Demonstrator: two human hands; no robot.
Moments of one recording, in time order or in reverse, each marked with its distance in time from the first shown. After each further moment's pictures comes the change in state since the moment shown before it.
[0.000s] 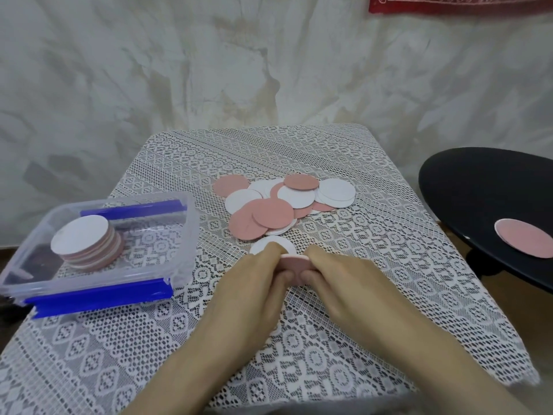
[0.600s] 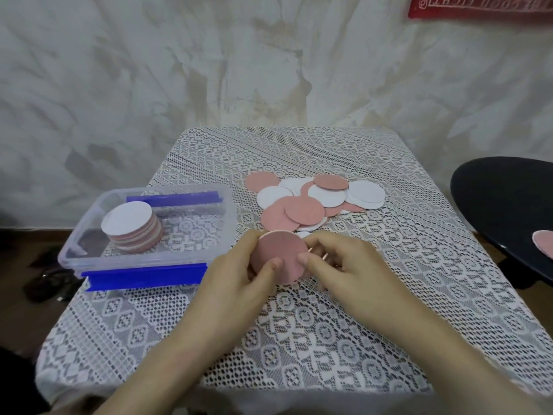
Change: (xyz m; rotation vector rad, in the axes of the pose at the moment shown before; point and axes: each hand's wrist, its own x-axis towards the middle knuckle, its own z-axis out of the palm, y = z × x) left_hand -0.024 -0.017 -0.045 -0.313 0.093 -0.232; right_hand 0.024 -0.030 0.007 0.557 0.081 0.013
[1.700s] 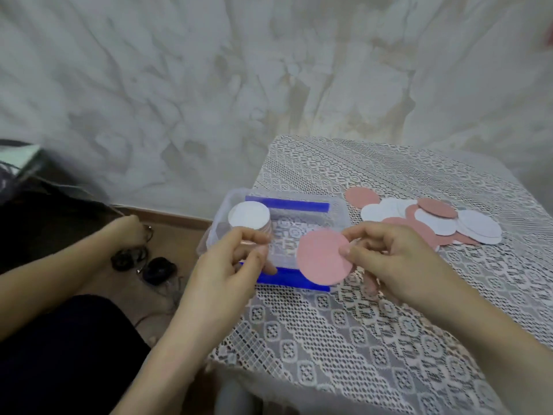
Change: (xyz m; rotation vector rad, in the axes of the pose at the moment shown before) left_hand -0.034 -0.065 -0.138 -0.216 0.241 -0.184; right_hand 0.060 -0.089 0.067 0.175 -0.108 0.122
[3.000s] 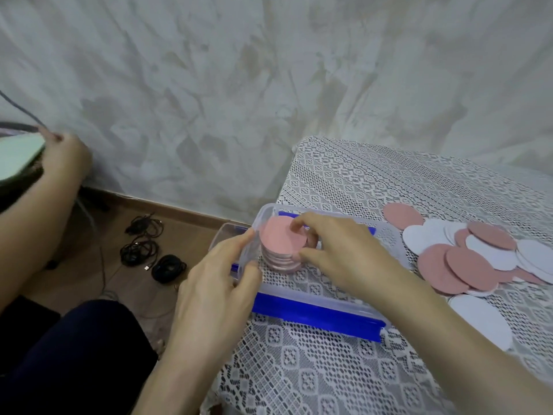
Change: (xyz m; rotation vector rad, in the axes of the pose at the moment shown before) left_hand 0.026 -0.014 -0.041 0.401 0.227 -0.162; right_hand 0.112 -0.027 0.087 -0.735 -0.099 -0.216
